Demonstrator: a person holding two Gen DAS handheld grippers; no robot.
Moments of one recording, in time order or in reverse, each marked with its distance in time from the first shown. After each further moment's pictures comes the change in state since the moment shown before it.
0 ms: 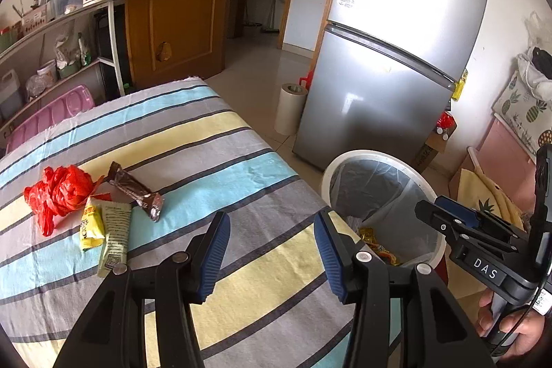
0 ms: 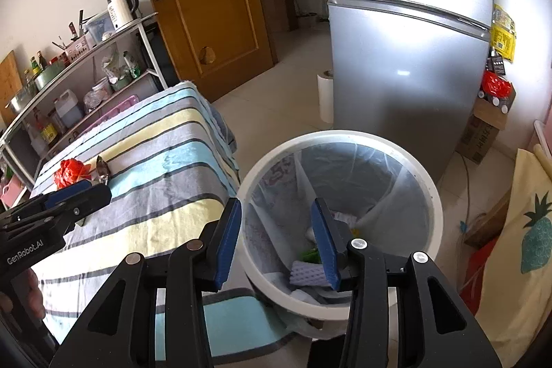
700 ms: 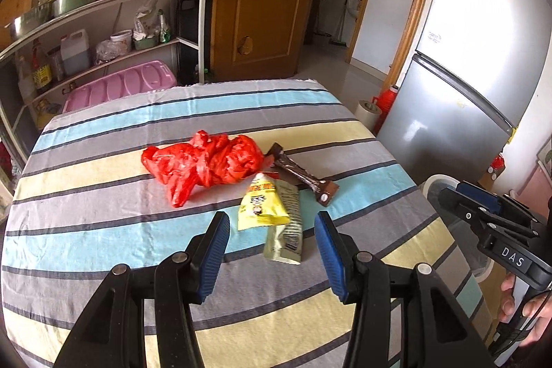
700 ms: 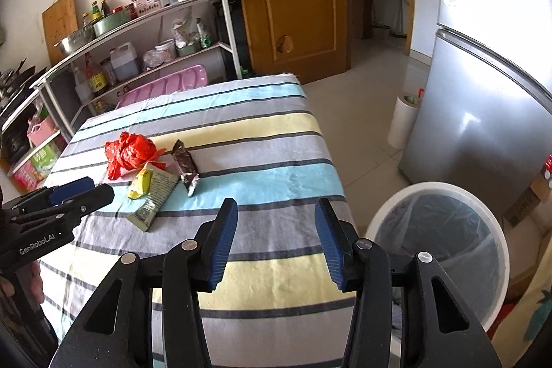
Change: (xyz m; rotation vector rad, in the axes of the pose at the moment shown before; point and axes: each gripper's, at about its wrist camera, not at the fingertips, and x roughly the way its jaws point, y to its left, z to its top) left arm -0.048 0.132 -0.022 -0.183 -0.031 0.194; right arm 0.038 0.133 0.024 -0.271 0.035 0.176
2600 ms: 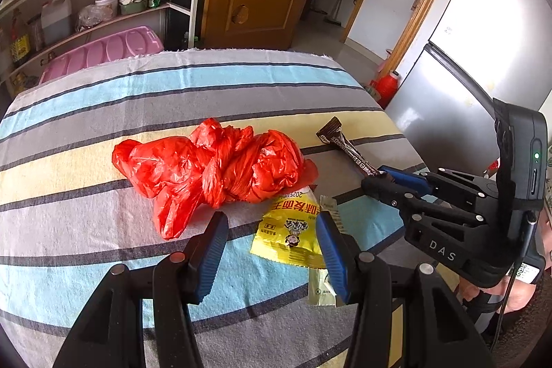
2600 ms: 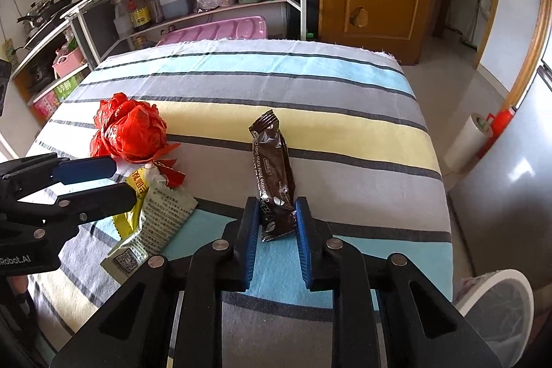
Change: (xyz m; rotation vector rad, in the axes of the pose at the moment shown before) left arm 0.073 0.037 0.022 -0.042 0.128 -0.094; right arm 0.124 0.054 0.032 -0.234 0.162 0.143
